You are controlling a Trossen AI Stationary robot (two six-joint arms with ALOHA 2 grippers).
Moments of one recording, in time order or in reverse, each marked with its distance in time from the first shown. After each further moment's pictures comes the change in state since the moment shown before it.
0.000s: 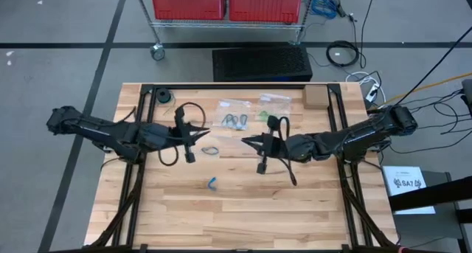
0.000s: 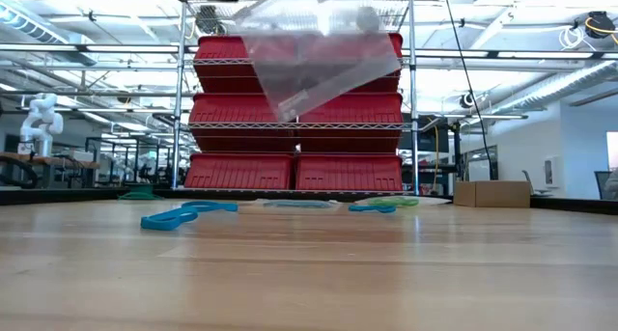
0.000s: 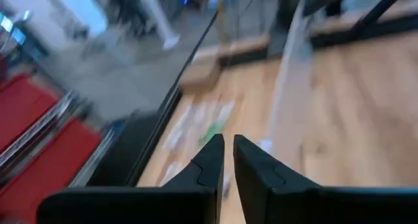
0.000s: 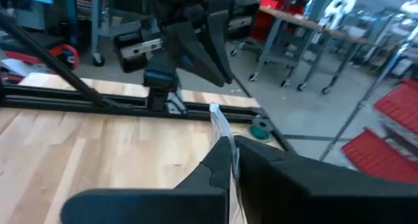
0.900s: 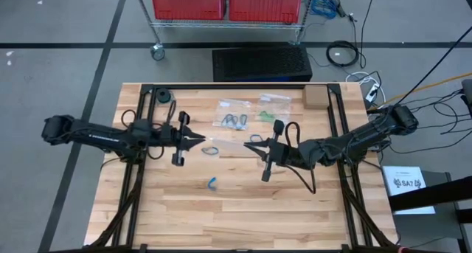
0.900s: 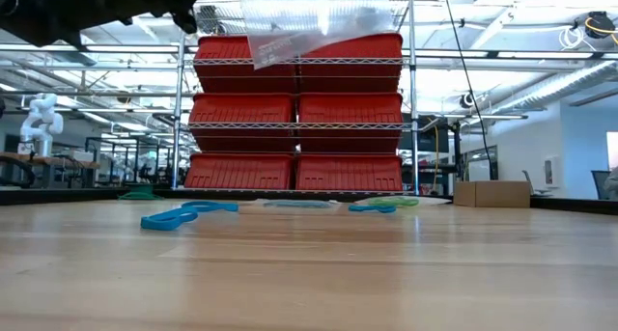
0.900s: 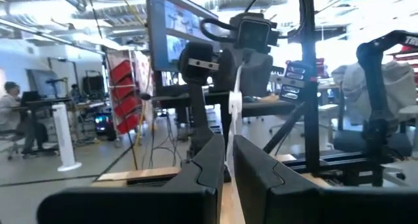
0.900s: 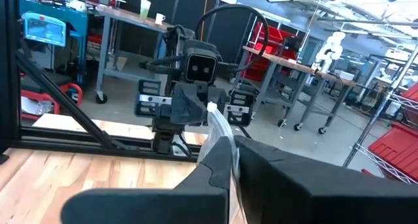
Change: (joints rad) left arm 0.222 -0.083 -0.526 1.070 0.686 -0.120; right arm 0.104 -0.028 -0.016 0.195 0.093 -0.136
